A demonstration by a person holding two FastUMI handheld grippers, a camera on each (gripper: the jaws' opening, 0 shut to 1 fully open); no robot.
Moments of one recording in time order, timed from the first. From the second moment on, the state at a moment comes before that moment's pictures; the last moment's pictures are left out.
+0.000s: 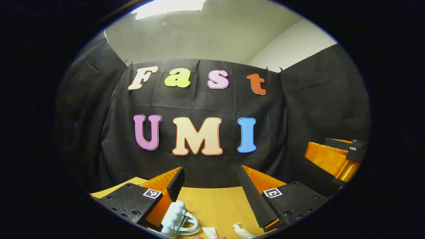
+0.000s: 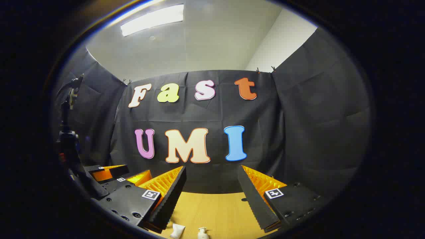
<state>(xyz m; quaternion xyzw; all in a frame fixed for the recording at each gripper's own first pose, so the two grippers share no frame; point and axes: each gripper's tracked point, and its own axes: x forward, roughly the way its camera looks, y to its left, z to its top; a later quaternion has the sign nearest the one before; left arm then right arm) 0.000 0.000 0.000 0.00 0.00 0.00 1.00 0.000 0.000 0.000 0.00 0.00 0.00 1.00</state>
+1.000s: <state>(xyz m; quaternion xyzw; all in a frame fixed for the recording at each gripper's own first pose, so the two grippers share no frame) 0.004 0.025 -0.082 0.06 0.09 0.01 0.99 0.022 0.011 -0.038 0.00 0.03 0.02 1.00</state>
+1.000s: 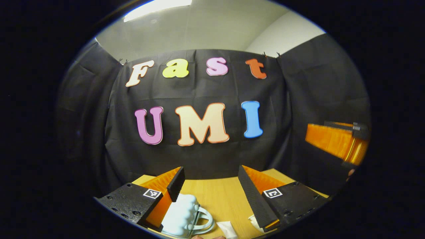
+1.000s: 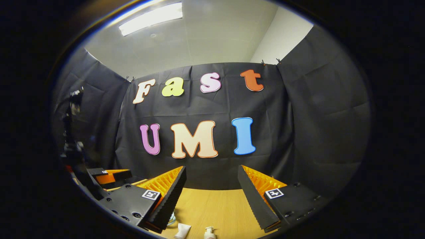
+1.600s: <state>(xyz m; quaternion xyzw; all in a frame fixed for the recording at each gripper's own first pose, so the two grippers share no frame) -0.010 0.026 -0.303 0.07 0.39 -0.01 0.92 -0.008 -0.029 -0.115 -0.03 0.15 -0.02 0.99</state>
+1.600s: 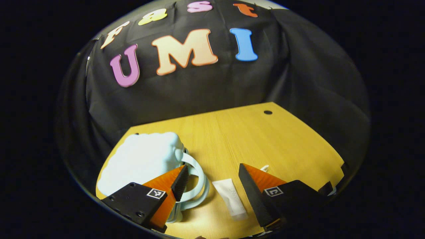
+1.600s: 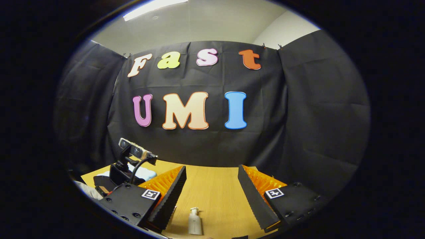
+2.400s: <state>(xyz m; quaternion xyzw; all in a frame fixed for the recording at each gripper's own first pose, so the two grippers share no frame) 0.009 0.063 -0.387 0.10 0.50 0.01 0.86 -0.020 -0.052 -0.166 0.00 0.22 -0.03 0.97</state>
